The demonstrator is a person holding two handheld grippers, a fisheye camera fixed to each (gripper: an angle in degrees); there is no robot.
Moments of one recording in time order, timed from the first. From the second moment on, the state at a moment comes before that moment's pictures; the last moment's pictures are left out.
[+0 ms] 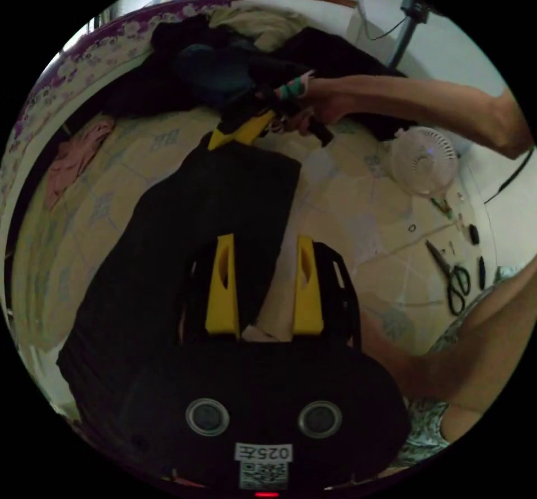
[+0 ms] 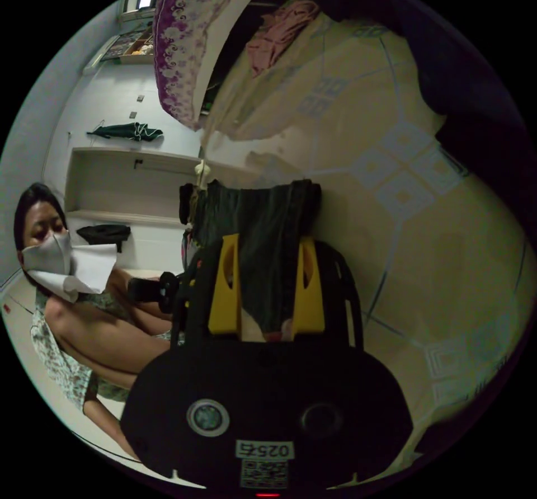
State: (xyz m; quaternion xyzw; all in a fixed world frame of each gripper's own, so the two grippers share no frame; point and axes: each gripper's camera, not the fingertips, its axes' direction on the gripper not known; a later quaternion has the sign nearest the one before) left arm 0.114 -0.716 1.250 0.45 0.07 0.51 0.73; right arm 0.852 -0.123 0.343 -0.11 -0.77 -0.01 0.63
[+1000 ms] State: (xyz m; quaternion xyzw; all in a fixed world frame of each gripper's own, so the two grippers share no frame) left arm -0.051 -0.592 1.093 0.30 0.50 0.54 0.61; right arm 0.794 -0.108 0.333 -0.10 -0.82 0.27 0.49
